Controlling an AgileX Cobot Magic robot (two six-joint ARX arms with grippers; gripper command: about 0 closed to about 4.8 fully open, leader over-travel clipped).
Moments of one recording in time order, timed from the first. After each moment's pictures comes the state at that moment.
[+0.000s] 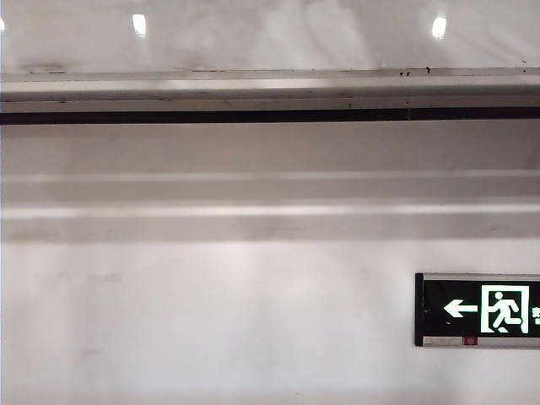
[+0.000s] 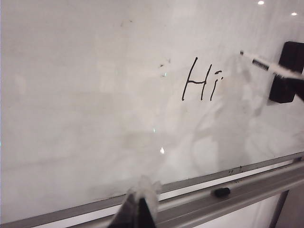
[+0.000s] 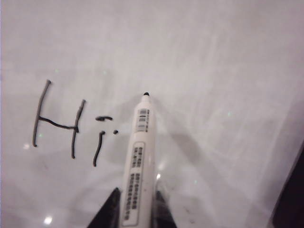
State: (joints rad) left arm -0.30 0.79 1.11 -0.13 0.20 -0.06; right arm 0.61 1.32 1.56 -0.03 0.39 -0.22
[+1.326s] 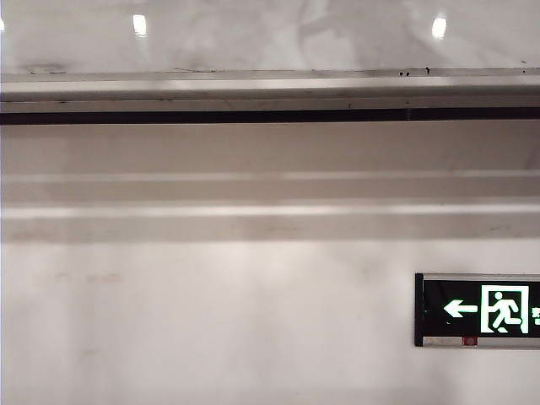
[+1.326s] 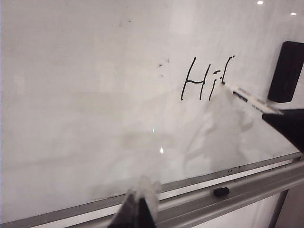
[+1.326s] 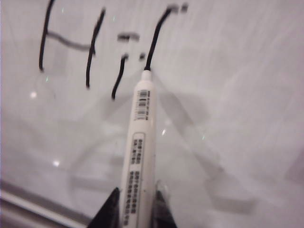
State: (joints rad) left arm -0.30 0.79 1.11 -0.13 0.20 -0.06; right arm 0.59 1.36 1.56 -0.21 0.41 -0.19
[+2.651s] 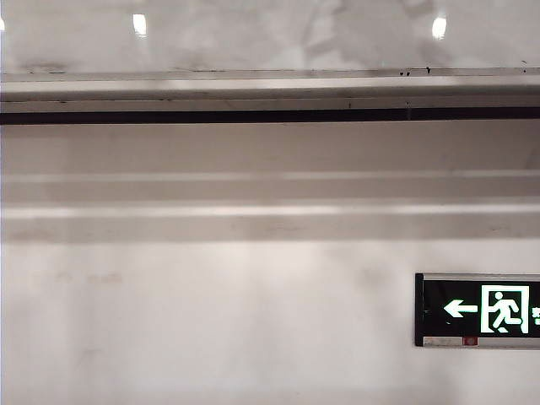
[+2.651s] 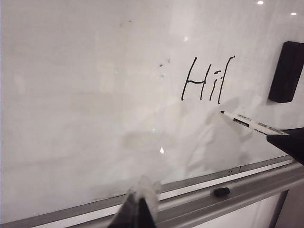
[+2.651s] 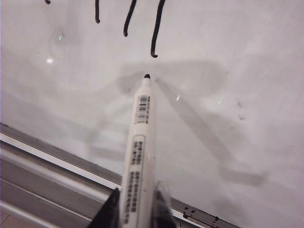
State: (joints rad) left arm -0.30 0.79 1.11 -0.13 0.20 -0.06; right arm 0.59 1.33 1.56 -0.40 0.36 -0.12
